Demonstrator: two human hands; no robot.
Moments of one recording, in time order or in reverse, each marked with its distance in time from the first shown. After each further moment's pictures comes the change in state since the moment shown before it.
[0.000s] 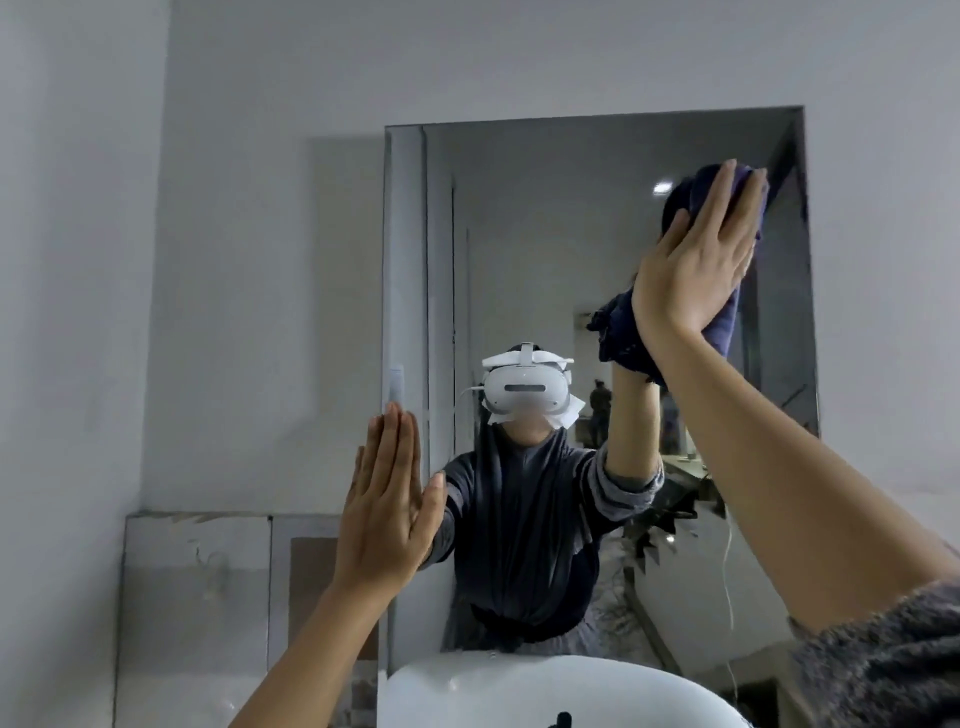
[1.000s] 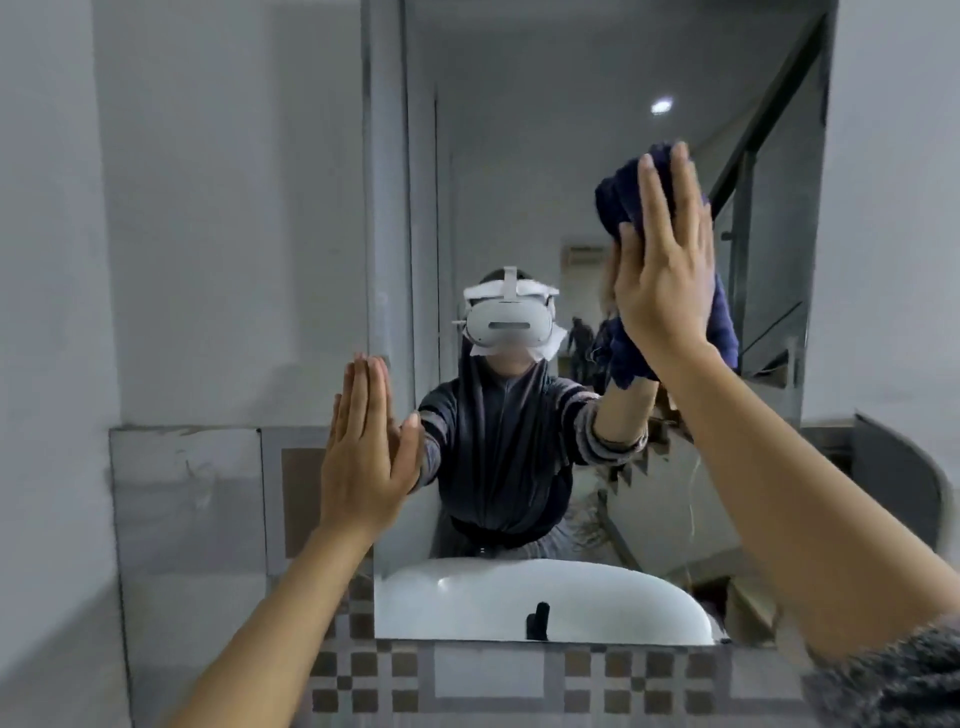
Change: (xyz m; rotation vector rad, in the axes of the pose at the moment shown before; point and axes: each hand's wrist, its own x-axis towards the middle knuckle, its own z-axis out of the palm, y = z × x) left_hand -0.032 -0.003 0.003 -0.026 -0.006 -0.103; right_hand -0.071 0.044 -0.033 -0.023 -0.242 -0.472
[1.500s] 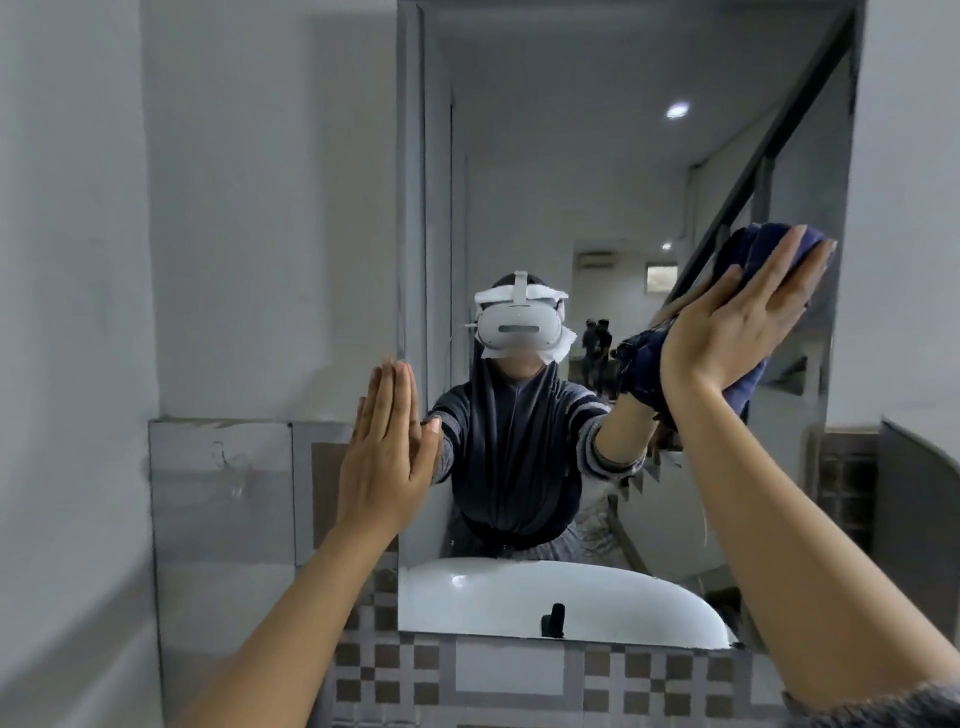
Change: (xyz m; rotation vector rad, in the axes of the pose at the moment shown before) left_hand -0.006 -0.006 -0.010 0.023 -0.065 0.005; right_hand -0.029 -0.003 -0.001 -0.016 0.335 0.611
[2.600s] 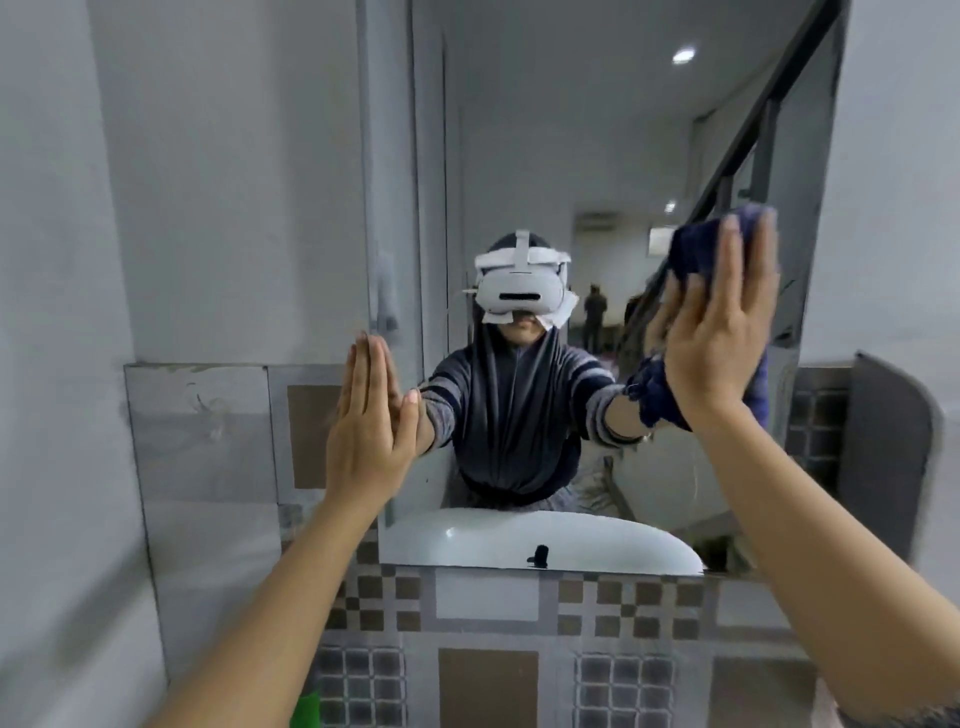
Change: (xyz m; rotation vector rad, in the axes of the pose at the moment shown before) left_hand -0.030 0.006 0.019 -0.027 0.052 -0.049; right_hand -0.021 0.070 -0.041 0.012 -0.223 -0.439
